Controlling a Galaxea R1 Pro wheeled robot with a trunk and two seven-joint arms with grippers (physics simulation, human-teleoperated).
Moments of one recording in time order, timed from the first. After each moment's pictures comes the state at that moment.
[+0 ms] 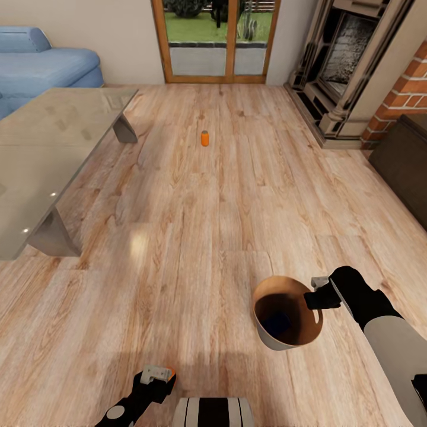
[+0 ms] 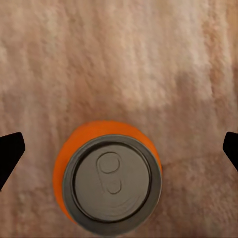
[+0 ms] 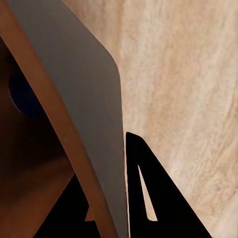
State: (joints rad) left arm -0.42 -0.01 -0.08 -0.34 0.00 -0.24 -0.18; right arm -0.89 -0.28 0.08 -0.68 0.22 1.04 0.56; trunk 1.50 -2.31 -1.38
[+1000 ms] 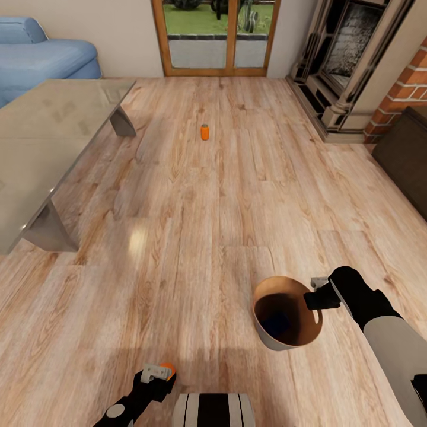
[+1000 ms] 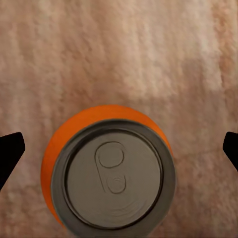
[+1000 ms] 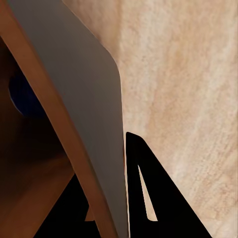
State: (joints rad) left arm -0.42 -0.01 -0.08 -0.35 0.00 -0.23 -0.19; right arm -0.89 -0.28 0.08 -0.68 0.22 1.04 0.56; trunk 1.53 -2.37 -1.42
